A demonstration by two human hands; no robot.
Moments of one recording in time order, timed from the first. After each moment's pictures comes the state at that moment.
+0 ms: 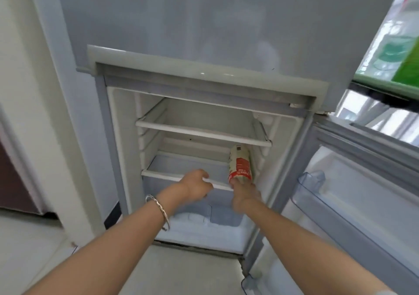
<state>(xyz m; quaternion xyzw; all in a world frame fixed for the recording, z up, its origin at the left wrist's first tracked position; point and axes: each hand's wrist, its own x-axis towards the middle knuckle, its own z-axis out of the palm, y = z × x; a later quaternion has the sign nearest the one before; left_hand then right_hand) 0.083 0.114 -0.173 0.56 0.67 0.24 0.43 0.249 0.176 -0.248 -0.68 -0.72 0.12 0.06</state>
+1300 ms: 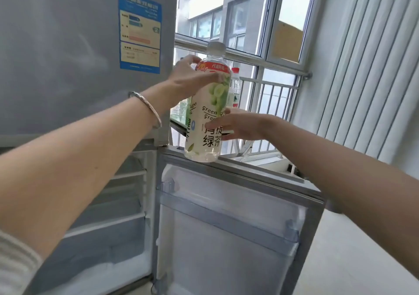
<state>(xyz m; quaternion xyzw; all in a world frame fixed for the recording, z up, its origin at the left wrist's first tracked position) 0.265 -0.026 0.189 0.77 0.25 0.48 0.34 0.425 -0.087 0.144 -0.60 -0.63 0.38 0.33</state>
